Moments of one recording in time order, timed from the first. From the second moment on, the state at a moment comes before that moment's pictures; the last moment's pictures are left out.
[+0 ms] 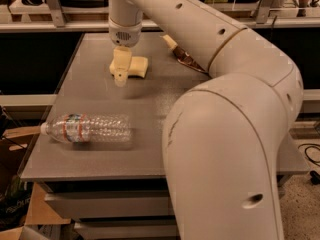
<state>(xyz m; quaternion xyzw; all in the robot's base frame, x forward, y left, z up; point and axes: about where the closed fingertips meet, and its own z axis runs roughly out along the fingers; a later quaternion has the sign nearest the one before) 0.687 0.097 0.862 -0.69 0.71 0.01 0.12</state>
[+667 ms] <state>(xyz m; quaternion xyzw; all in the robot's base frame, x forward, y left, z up) 0.690 0.075 0.835 -0.69 0.72 0.03 0.11</state>
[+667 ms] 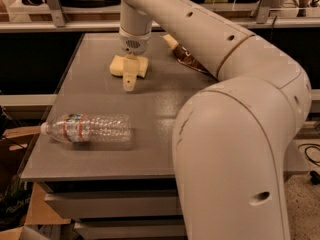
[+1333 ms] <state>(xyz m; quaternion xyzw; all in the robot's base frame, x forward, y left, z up) 0.690 0.072 0.832 -0.69 0.72 0.04 0.11</state>
